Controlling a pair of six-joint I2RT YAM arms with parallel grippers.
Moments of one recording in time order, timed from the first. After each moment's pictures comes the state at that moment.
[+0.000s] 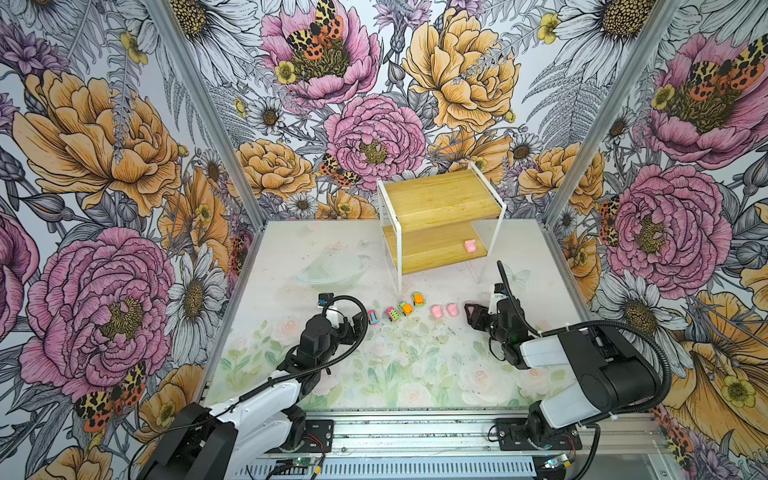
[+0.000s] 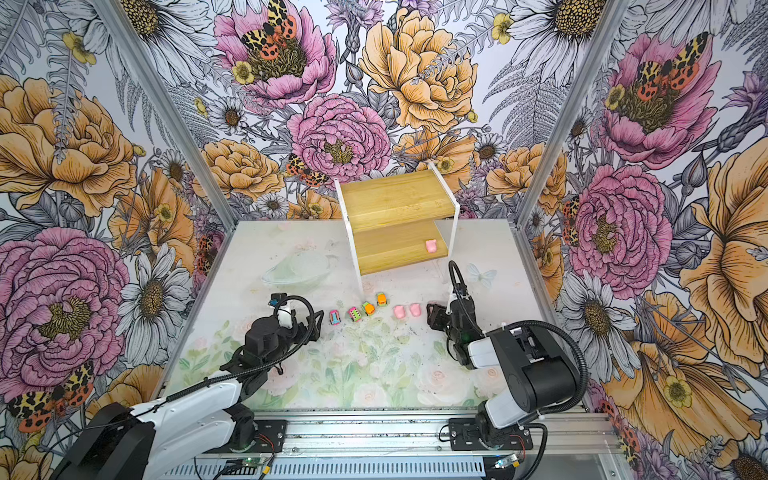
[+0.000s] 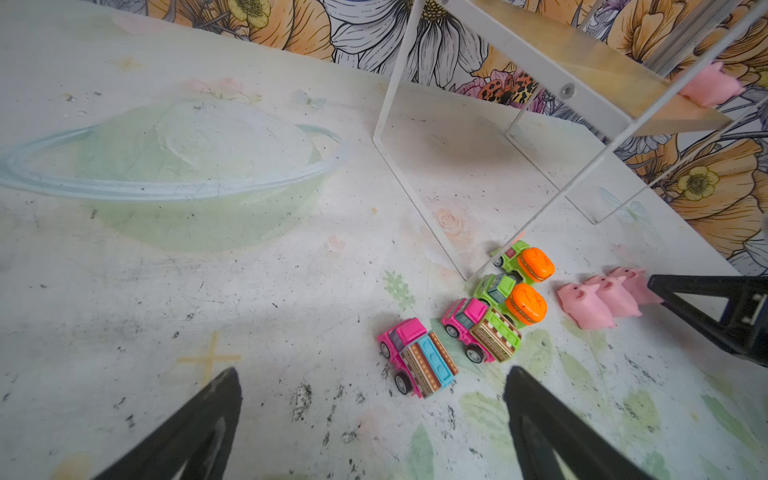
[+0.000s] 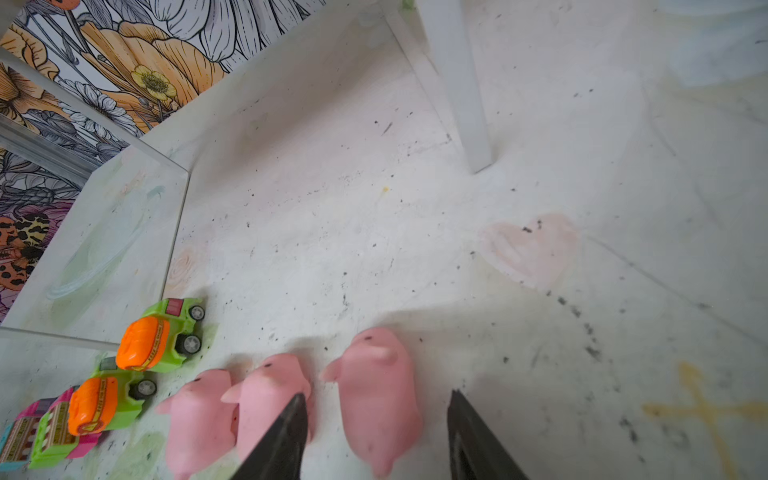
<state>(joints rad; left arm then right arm) -0.47 1.00 0.18 0.45 -0.11 -0.38 0.25 1.55 0.30 0.68 -0.10 0.51</state>
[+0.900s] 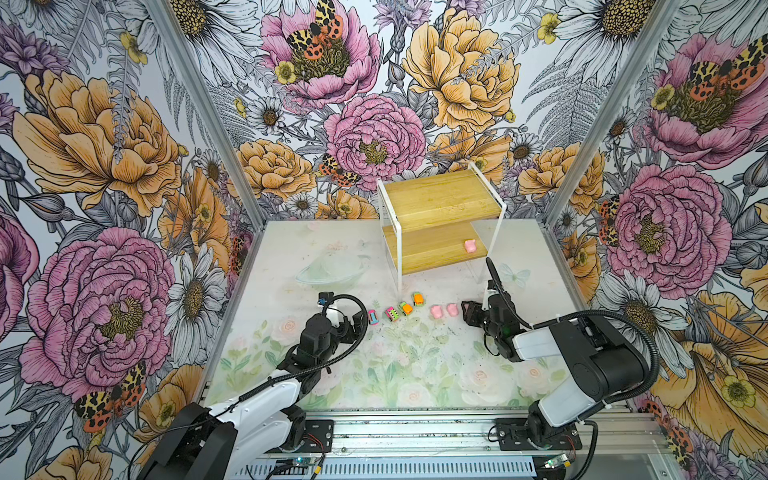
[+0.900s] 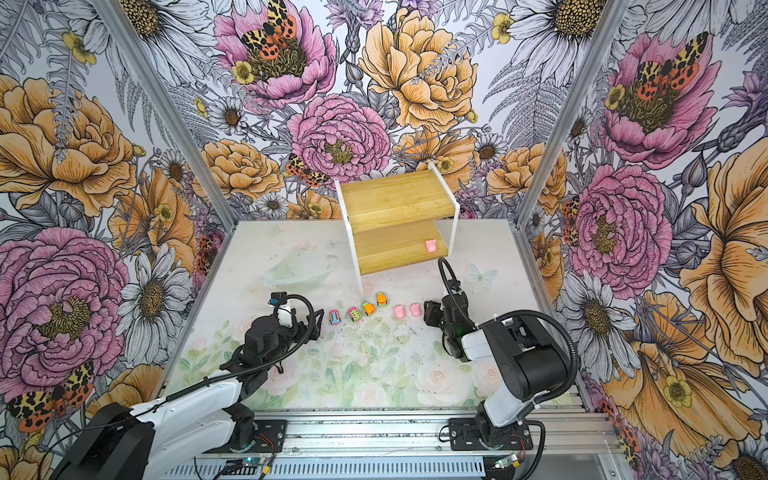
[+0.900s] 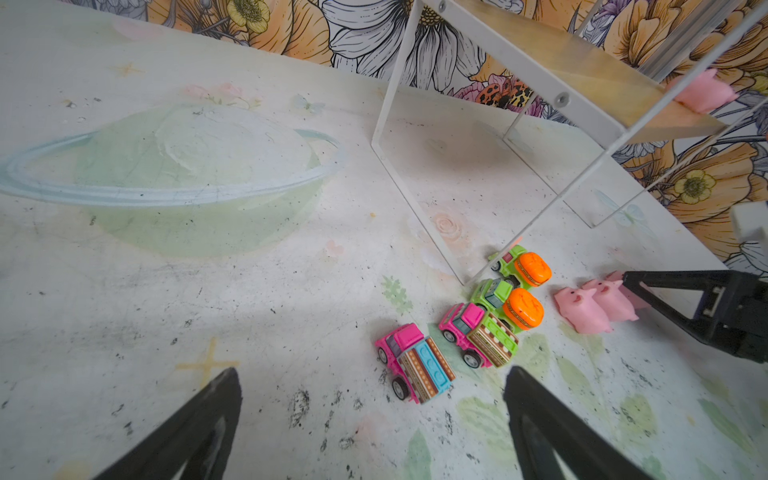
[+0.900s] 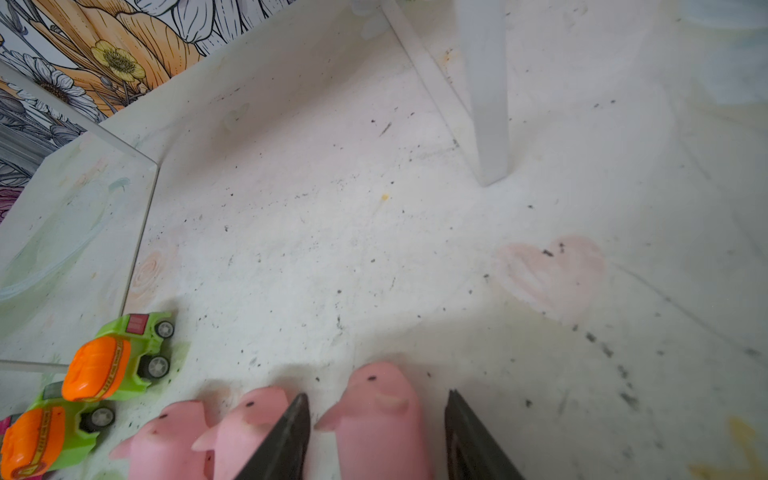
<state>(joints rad) -0.47 1.00 0.19 0.44 -0.11 -0.38 0.30 1.62 0.38 0.64 -0.03 0.48</state>
